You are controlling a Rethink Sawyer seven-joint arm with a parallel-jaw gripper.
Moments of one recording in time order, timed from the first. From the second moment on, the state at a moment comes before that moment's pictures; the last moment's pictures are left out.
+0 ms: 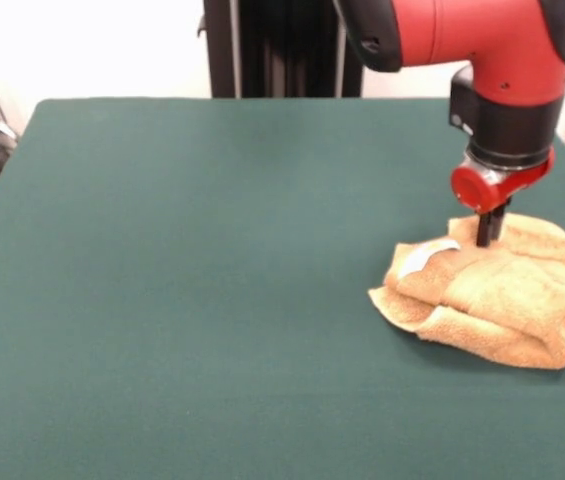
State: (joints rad) arm -0.01 -0.40 0.13 1.55 -0.07 0.41 1.22
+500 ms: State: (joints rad) arm 0.03 -0.42 0.10 1.54 -0.02 0.51 1.22
